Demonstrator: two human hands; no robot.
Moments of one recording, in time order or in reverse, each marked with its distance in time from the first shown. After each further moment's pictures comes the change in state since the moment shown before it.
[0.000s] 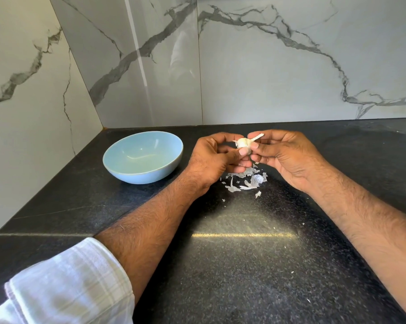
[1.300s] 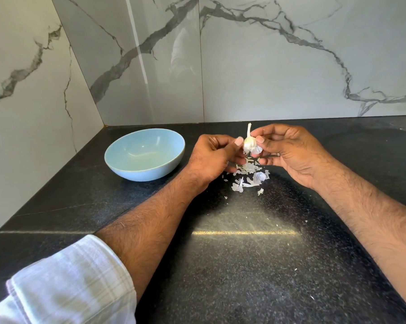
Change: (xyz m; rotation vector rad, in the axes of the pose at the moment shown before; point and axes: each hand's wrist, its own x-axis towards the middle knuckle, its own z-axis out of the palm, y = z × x) left_hand 0.003 -0.005 -0.005 0.189 0.067 0.023; right_hand 0.001 -0.003 -0.005 -0.156 -0.027 -0.012
